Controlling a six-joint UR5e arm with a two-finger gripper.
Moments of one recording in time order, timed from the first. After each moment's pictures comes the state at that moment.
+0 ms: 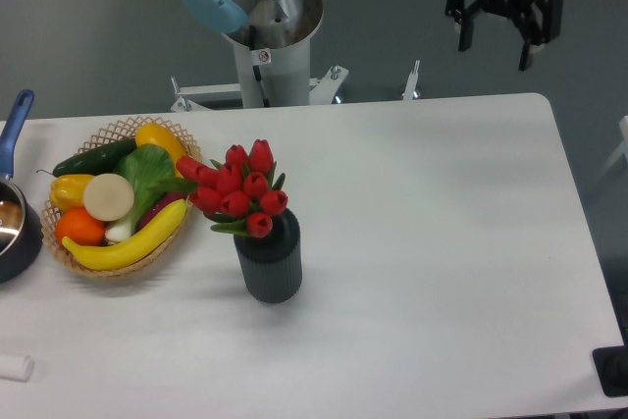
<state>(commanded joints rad) 3.08 -1.46 -1.77 -1.23 1.20 1.83</state>
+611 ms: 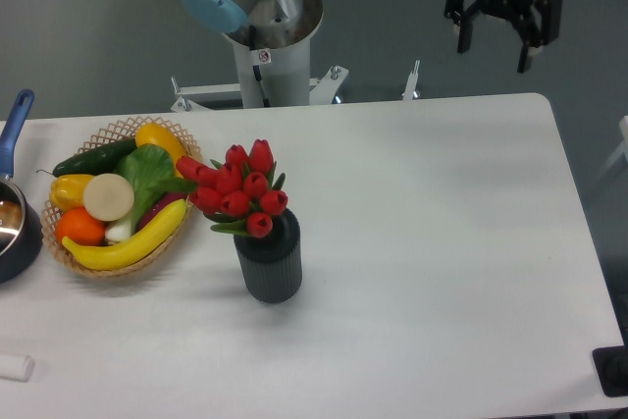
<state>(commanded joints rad) 3.08 -1.45 -1.80 -1.23 1.20 1.83</state>
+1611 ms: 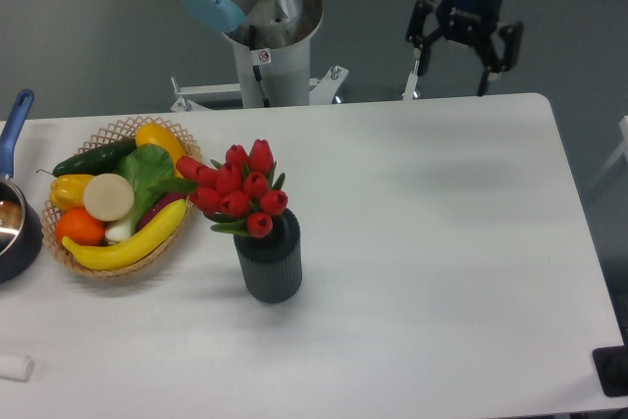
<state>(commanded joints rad) 3.06 -1.39 -1.99 -1.22 1.10 1.67</state>
